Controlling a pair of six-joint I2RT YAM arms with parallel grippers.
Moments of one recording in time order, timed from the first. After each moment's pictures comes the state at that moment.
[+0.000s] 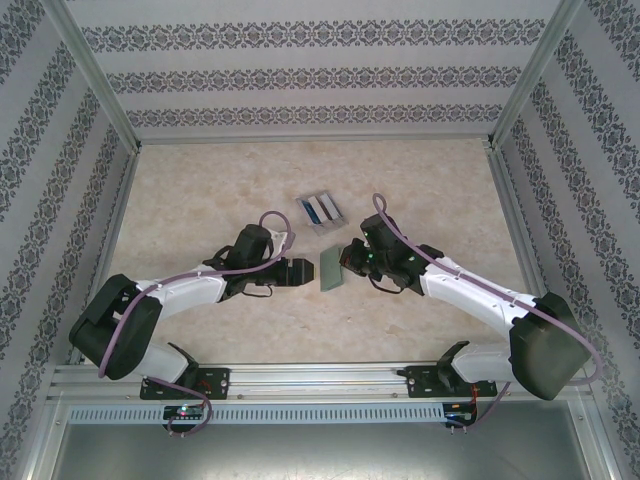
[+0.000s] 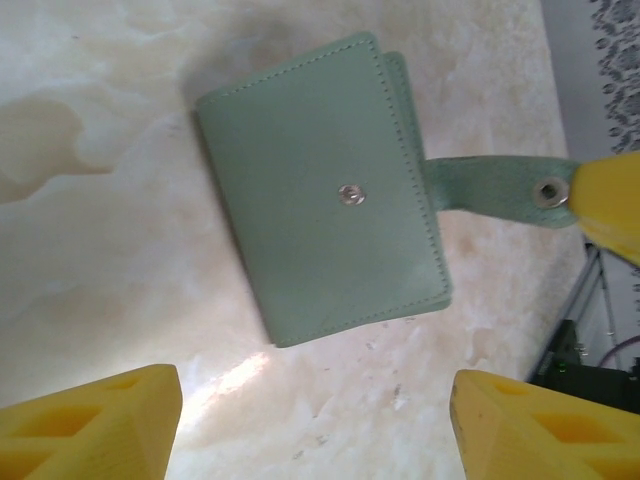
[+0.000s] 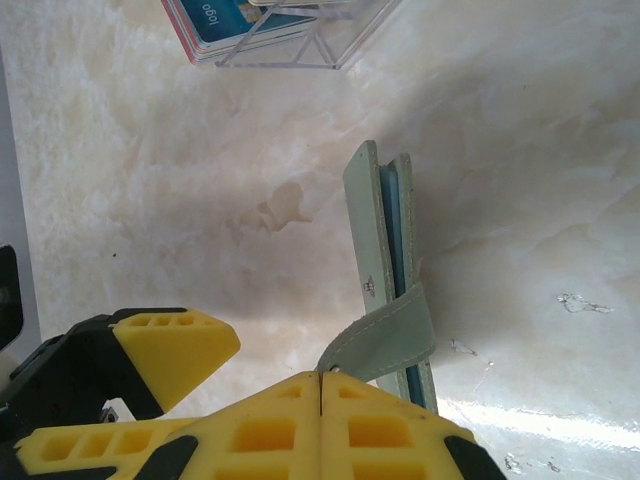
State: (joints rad) left arm -0.56 1.44 0.62 0.08 0.51 -0.63; right arm 0.65 1.29 0.78 -0.31 -0.17 1.02
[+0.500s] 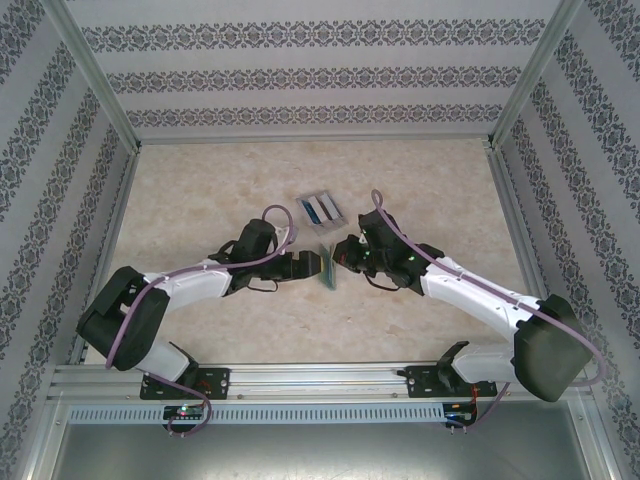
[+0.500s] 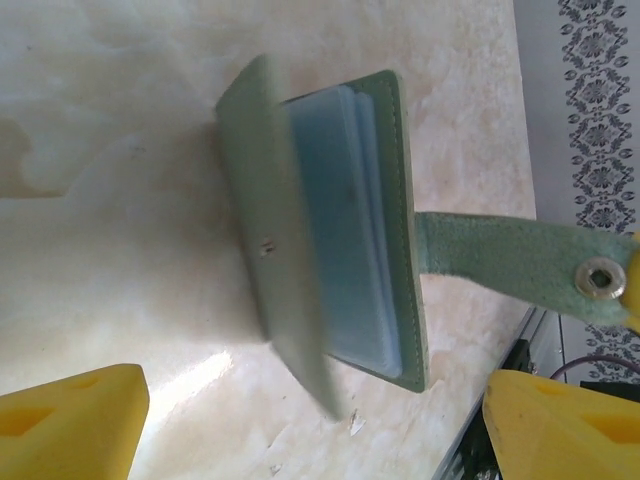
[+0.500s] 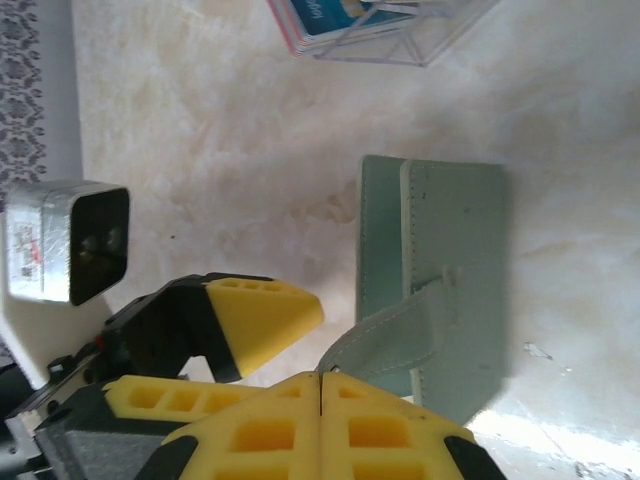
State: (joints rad) left arm -0.56 1.50 0.68 0.11 0.54 -0.74; right arm 0.68 1.28 0.81 -0.27 -0.20 1.01
